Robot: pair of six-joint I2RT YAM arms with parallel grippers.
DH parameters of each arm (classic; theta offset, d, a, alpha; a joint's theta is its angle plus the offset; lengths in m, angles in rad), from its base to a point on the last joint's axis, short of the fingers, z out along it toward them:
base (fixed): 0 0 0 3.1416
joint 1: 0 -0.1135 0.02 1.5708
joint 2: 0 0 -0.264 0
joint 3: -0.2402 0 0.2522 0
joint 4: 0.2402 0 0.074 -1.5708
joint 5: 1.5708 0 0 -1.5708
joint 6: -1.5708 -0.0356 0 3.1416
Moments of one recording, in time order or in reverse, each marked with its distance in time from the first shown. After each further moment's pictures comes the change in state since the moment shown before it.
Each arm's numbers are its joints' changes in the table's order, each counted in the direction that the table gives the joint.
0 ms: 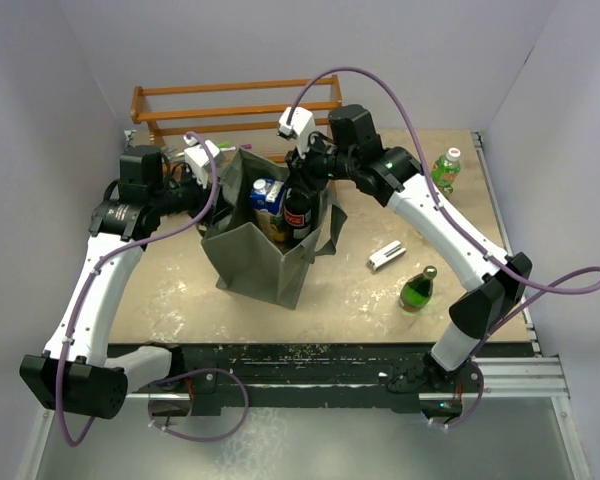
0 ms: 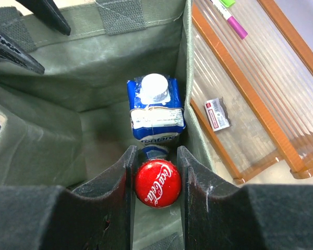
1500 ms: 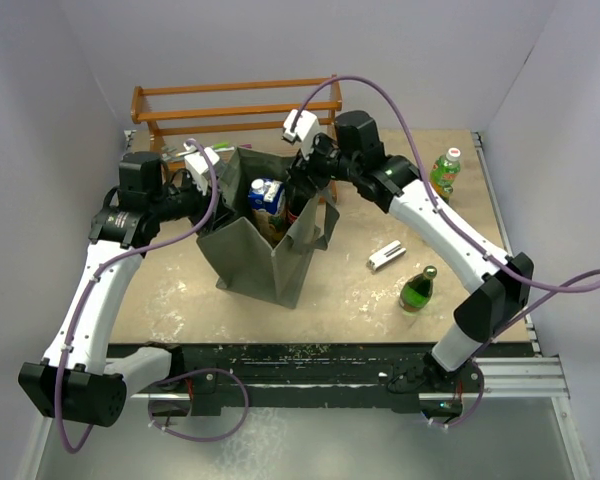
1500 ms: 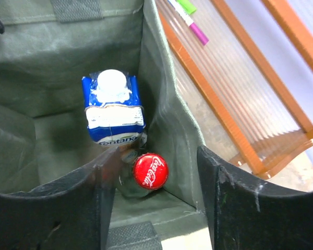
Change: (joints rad) left arm 0.000 -0.039 0.051 -0.024 0.036 -0.019; right arm 0.024 -0.026 0.160 -0.190 0.061 0.107
